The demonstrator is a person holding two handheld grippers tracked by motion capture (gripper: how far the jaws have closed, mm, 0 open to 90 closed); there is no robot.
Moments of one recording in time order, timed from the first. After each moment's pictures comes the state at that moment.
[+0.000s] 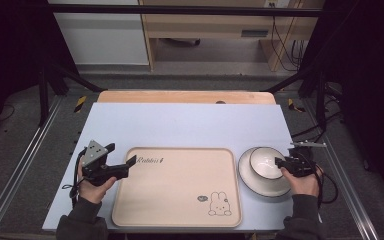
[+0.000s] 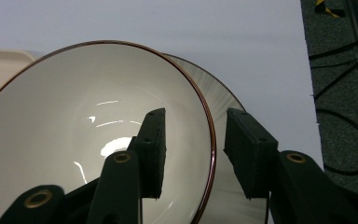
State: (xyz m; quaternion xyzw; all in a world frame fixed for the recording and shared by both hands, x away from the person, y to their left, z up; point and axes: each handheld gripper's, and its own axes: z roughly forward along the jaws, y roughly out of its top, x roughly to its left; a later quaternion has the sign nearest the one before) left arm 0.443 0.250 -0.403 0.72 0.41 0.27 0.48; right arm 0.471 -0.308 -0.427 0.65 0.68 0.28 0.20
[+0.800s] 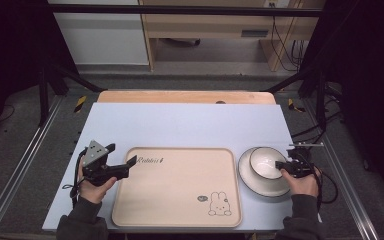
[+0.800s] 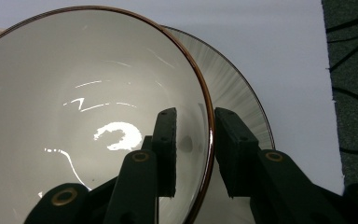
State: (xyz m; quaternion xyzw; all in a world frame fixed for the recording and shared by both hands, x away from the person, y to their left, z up) left arm 0.443 0.250 -0.404 0.73 0.41 0.26 0.48; right arm 0.476 -0.312 -0.438 0.66 0.69 0.26 0.17
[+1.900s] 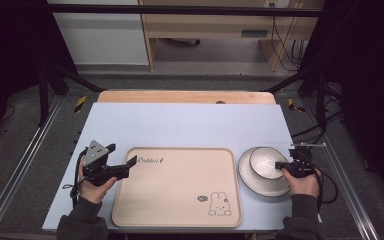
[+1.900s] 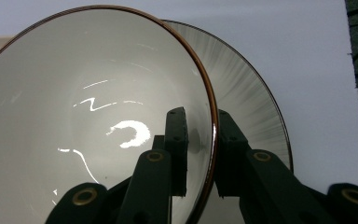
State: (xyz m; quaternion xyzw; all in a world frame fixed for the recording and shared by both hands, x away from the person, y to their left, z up) left arm 0.444 0.250 -0.404 0.73 0.41 0.26 0.48; right arm 0.477 -0.316 -0.440 0.67 0.67 0.28 0.13
